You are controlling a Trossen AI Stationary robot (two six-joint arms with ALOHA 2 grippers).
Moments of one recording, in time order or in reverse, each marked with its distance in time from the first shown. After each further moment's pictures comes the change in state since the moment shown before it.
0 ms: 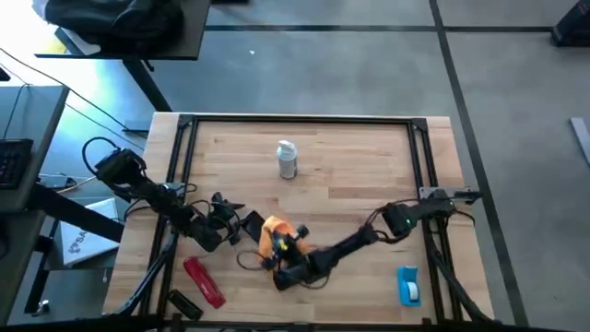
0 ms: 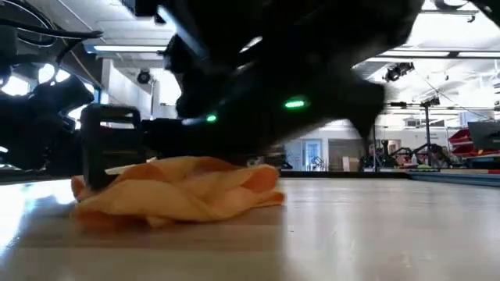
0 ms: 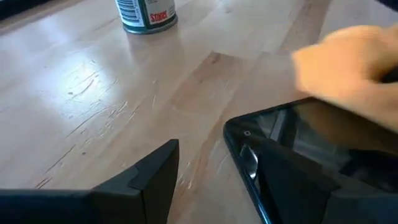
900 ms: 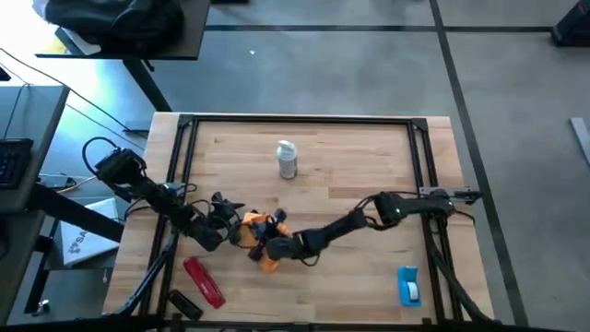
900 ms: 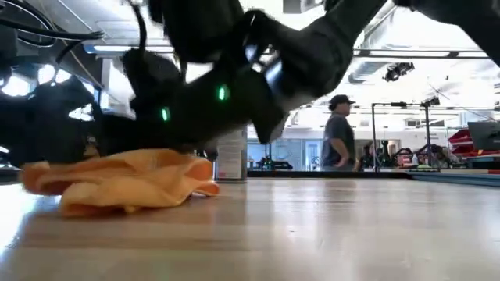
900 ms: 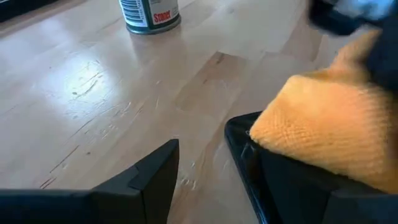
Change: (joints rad) left arm 0.000 0.000 -0.002 -0.002 -0.007 0.000; right arm -0.186 0.033 -0.003 0.508 -0.348 -0.504
